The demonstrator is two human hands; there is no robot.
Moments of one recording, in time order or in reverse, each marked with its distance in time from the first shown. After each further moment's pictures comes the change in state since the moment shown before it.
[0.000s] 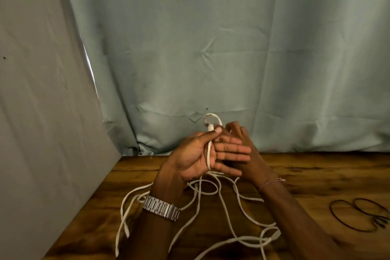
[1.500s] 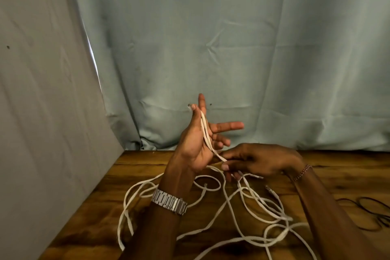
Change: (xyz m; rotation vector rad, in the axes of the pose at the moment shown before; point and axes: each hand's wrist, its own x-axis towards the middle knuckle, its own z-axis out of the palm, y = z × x) left_hand 0.012 0.000 -0.009 -0.166 0.156 0.412; right_hand 0.001 0.003 -0.051 0.609 -0.844 0.030
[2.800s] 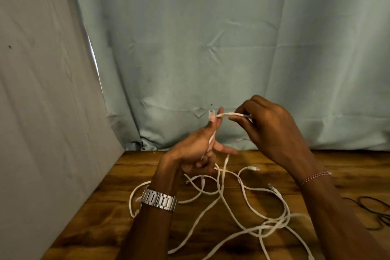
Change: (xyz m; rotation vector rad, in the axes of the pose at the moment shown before) left_hand -0.020 0.018 -0.006 0.763 -0.073 -0.301; right_hand -0.008 -0.027 -0.009 -0.599 1.067 -0.108
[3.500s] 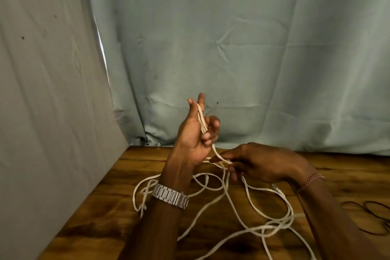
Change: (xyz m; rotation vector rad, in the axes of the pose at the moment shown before) left_hand 0.013 -0.001 -0.003 -0.844 0.289 0.227; right_hand -0.012 -0.006 0.021 0.257 -1.023 0.021
